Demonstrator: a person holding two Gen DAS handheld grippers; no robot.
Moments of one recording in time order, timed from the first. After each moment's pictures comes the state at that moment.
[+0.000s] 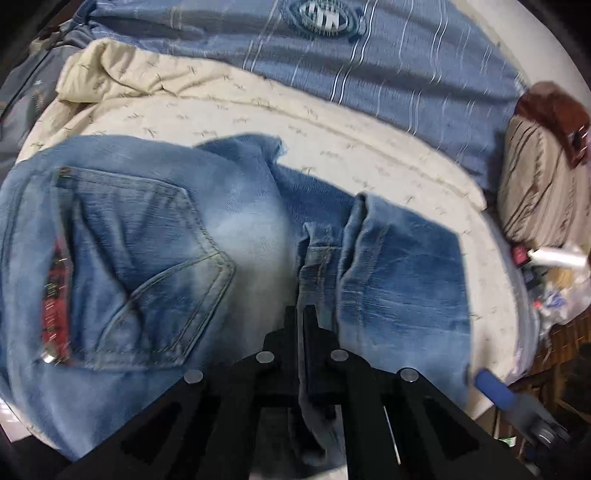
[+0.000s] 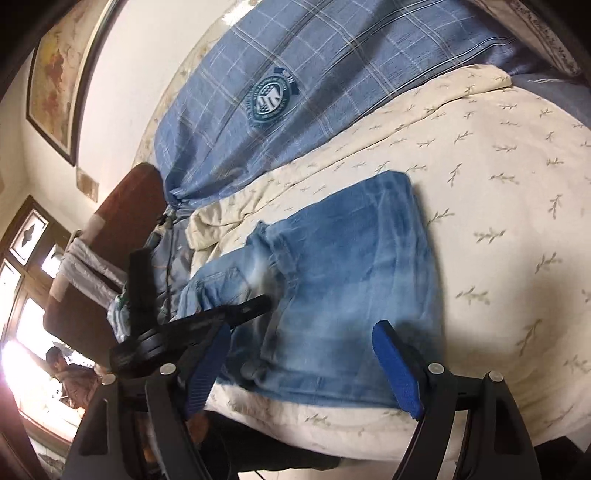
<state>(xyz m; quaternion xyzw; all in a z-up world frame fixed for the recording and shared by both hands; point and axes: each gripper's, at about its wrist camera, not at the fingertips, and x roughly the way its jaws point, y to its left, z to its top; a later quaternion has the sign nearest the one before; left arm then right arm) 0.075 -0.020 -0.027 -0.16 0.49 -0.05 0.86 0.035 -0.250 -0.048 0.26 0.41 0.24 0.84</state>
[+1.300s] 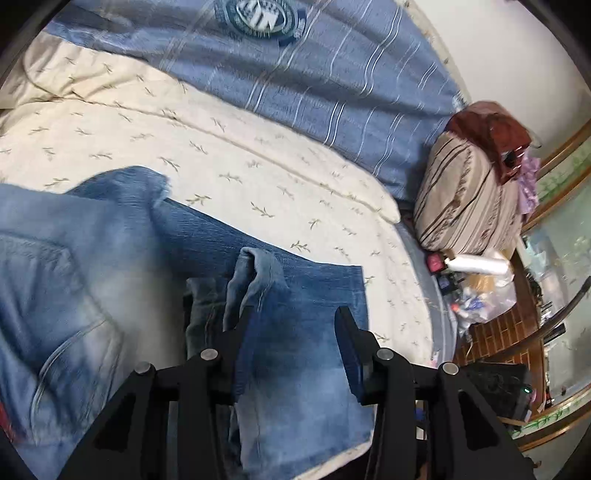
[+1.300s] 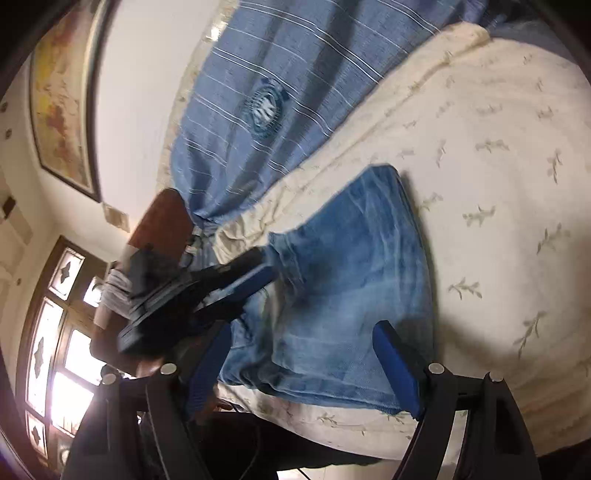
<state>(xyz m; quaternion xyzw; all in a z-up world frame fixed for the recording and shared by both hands) 0.124 -0.051 -0.015 -0.24 0.48 -0.20 0.82 0.041 -0.288 -0.069 0.36 0.39 0.29 0.79</state>
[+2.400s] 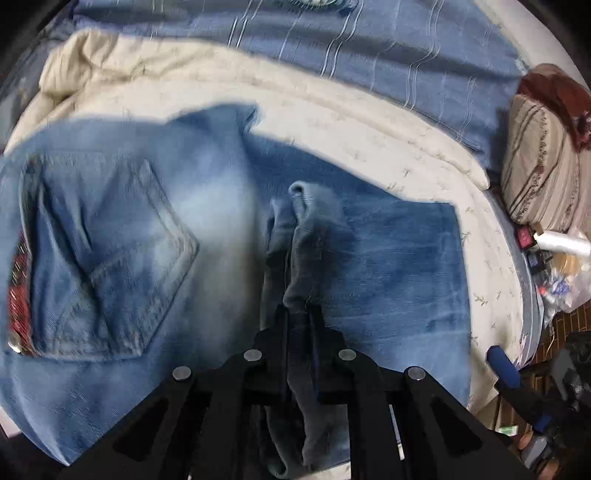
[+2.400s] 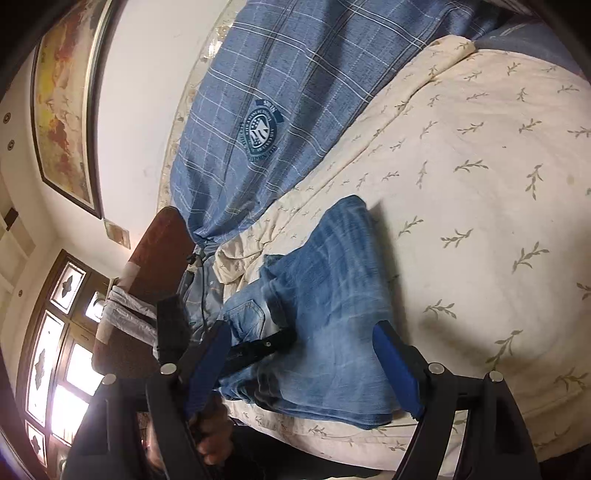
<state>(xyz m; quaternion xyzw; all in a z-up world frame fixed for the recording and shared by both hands) 0.090 -0.061 -0.035 -0.14 0.53 -0.05 0.84 0.037 -0.309 -0.071 0.38 0.37 0.27 0.80</state>
